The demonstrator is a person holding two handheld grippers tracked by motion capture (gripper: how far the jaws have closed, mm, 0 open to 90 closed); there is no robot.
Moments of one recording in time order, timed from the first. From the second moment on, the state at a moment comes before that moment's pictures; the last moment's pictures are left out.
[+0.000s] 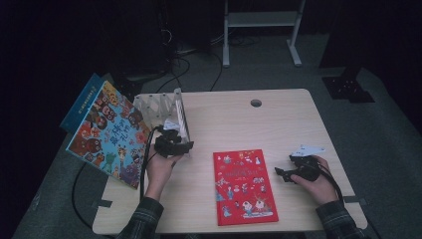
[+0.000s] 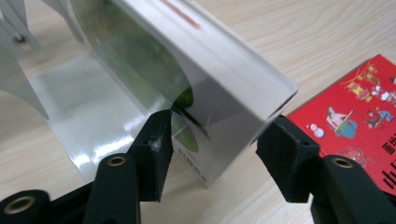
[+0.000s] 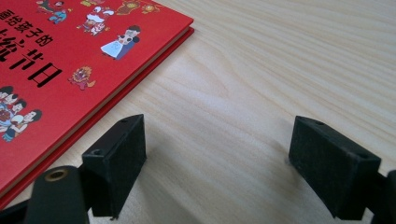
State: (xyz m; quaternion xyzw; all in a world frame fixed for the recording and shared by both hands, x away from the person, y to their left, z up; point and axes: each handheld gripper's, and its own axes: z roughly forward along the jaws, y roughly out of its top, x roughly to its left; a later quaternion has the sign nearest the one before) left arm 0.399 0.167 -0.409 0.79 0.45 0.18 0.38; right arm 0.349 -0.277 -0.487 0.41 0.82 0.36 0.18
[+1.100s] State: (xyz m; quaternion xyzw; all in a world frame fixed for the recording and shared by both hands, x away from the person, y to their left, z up) left arm 0.364 0.187 -0.423 0.83 0.41 0.11 0.37; right arm 0.349 -0.276 -0.487 0.41 0.82 0.36 0.18
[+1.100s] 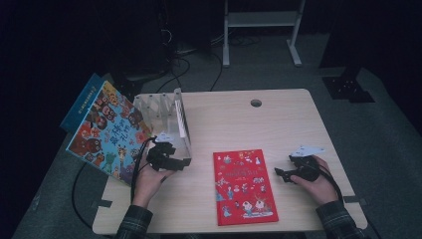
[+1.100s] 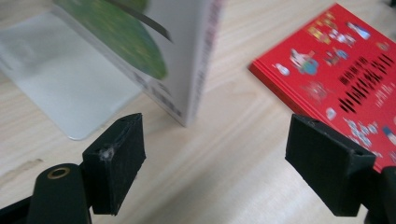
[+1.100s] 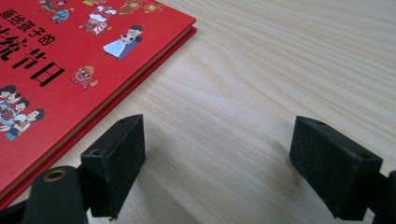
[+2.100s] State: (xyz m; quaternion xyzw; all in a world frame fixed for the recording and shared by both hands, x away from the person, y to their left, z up) left arm 0.323 0.128 -0.468 0.92 0.26 0.07 0.28; right arm 0.345 -0.276 -0.487 0.41 0.82 0.36 0.18
